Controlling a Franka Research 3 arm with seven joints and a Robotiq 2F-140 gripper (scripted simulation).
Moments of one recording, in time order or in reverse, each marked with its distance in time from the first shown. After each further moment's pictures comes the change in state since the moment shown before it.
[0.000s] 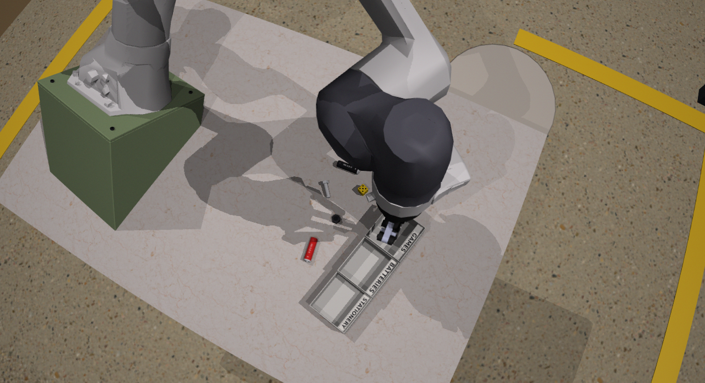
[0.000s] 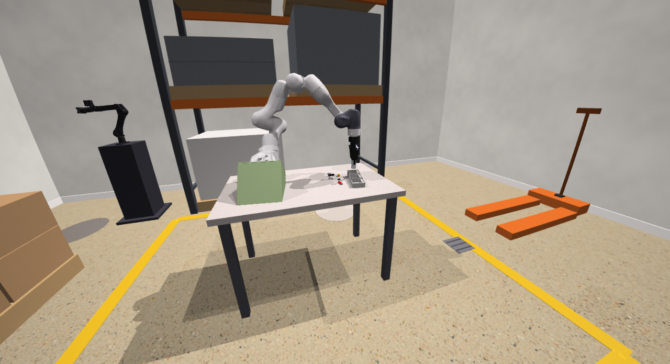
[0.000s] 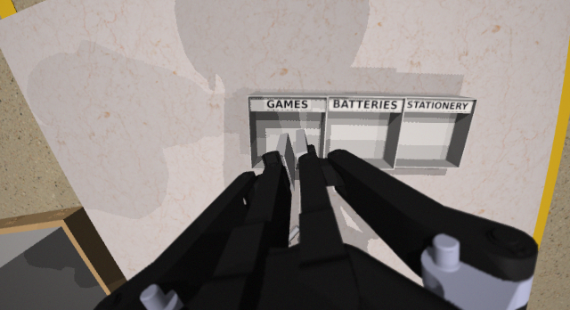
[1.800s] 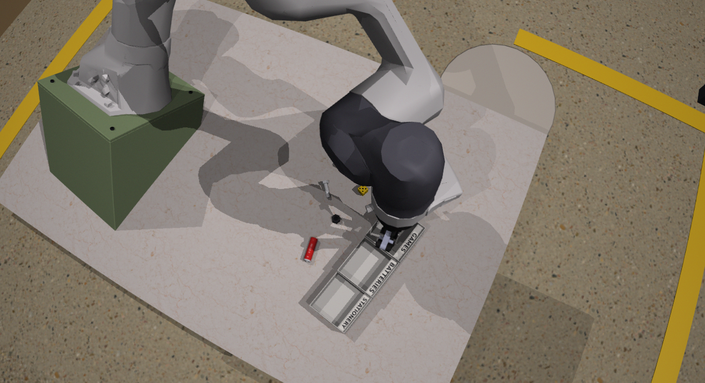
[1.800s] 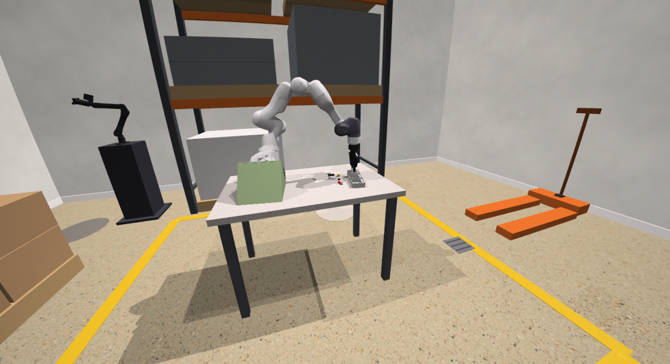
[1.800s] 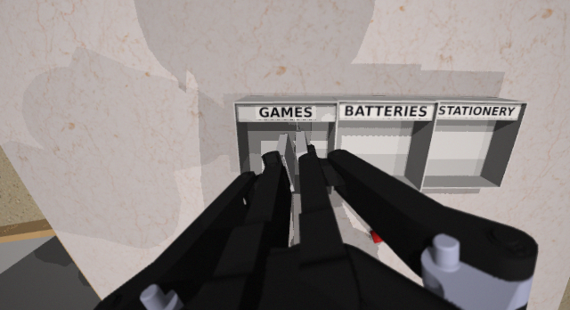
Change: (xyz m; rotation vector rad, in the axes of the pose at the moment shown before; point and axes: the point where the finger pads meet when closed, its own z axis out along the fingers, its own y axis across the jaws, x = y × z) arm 0.000 -0.001 0.055 0.003 0.001 0.015
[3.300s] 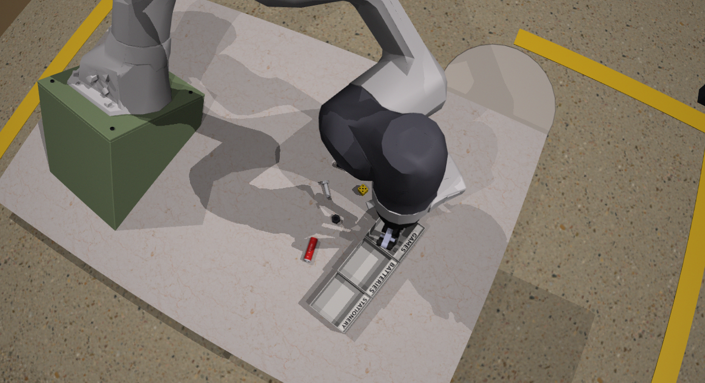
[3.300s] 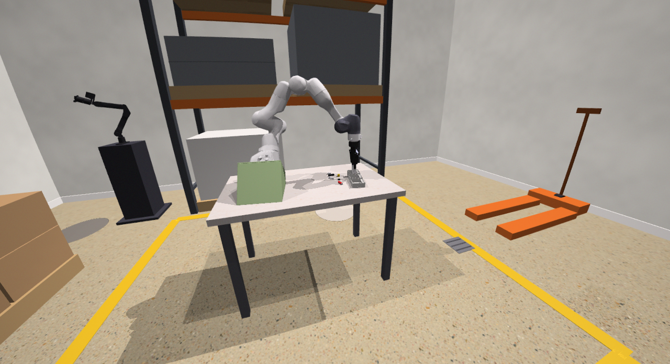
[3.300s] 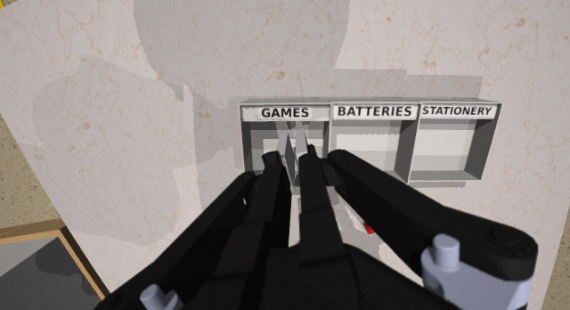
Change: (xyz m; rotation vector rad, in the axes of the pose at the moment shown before) arm 0.003 0.002 -0.021 -0.007 0.009 0.003
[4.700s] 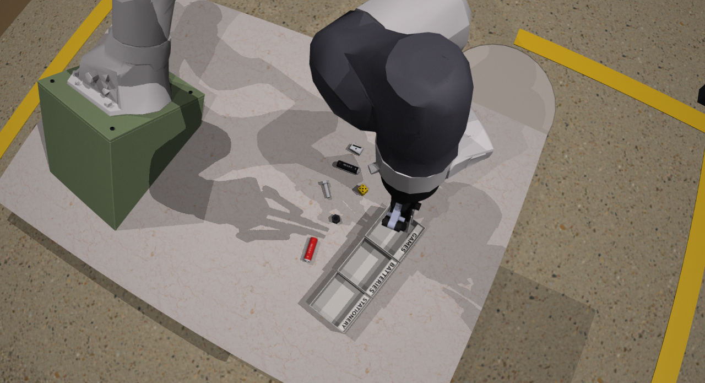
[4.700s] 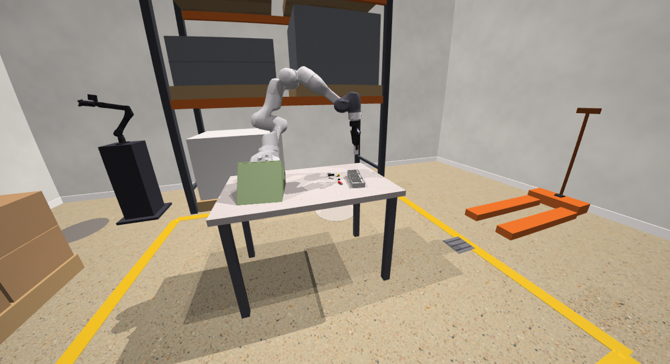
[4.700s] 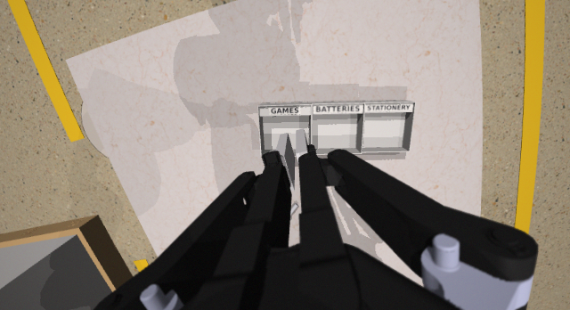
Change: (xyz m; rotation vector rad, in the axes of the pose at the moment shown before) arm 0.011 0.008 -0.142 -0.022 0.033 0.017
